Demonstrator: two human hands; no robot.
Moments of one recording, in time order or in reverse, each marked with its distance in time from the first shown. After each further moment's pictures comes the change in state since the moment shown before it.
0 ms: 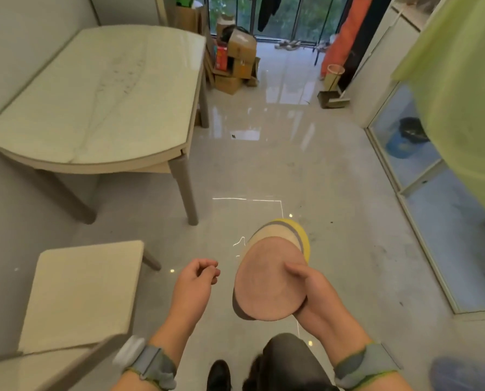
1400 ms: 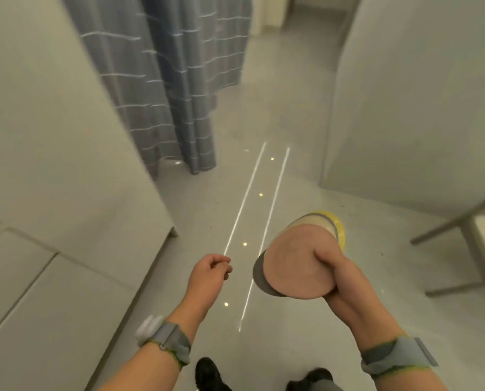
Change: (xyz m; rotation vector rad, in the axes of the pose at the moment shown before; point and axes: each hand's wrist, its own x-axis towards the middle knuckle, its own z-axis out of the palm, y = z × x) left_hand -1.051 -0.665 0.046 -0.935 1.441 -0.414; right_hand -0.659 0.656 -0.267 -1.302 -1.283 0.302
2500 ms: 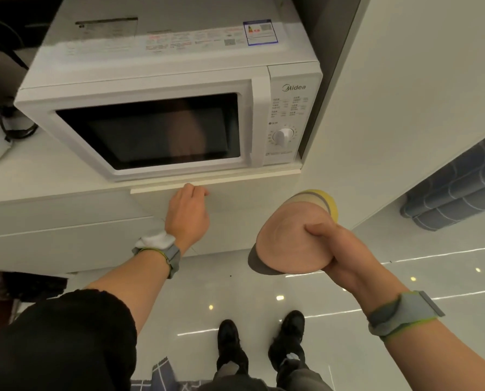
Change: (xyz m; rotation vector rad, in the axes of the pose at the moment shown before) left_hand -0.037 -0.184 -0.412 0.662 1.010 -0.256; right_hand 0.038 0.134 0.488 -0.836 -0.922 0.325
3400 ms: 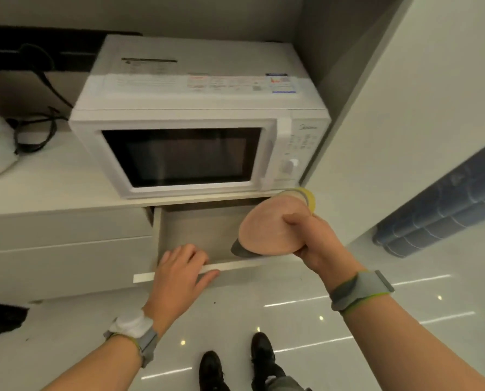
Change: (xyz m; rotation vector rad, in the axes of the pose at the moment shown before) left_hand -0.098 -0.037 0.004 -0.026 0.237 0.322; right_hand -0.015 -0.037 0.092 -0.012 0.126 -0.126
